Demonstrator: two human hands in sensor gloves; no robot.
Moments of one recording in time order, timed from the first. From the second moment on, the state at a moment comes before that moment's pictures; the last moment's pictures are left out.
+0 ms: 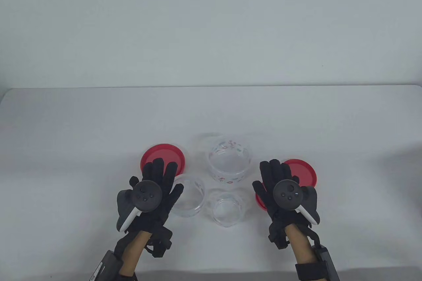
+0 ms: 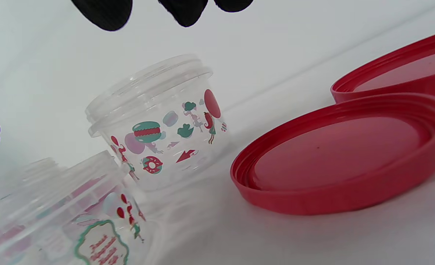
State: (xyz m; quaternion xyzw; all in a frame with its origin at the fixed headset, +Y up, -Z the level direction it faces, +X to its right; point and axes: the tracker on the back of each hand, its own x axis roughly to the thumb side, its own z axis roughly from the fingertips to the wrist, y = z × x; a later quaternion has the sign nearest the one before) left_hand -0.194 -0.722 -0.290 -0.05 -0.06 0.26 0.96; right_hand 0.173 -0.736 -0.305 0.09 0.01 0.96 0.26
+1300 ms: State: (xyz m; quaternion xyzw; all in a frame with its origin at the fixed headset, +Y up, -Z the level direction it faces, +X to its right) left_hand -0.192 -0.721 -0.289 -0.07 -0.06 0.27 0.96; right_hand 0.151 -0.733 -0.299 0.13 0.06 0.95 0.28
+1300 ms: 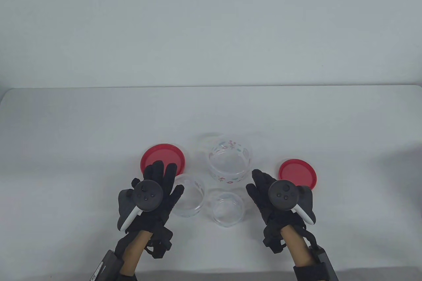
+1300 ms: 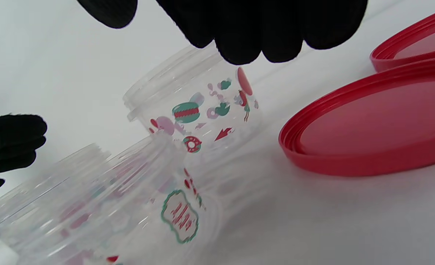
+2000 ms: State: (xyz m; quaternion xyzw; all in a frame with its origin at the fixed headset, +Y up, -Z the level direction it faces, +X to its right) left_hand -0.193 -0.720 -0.289 -0.06 -0.05 0.27 0.96; right_hand 0.115 -0.759 -0.290 0.05 0.15 0.97 0.20
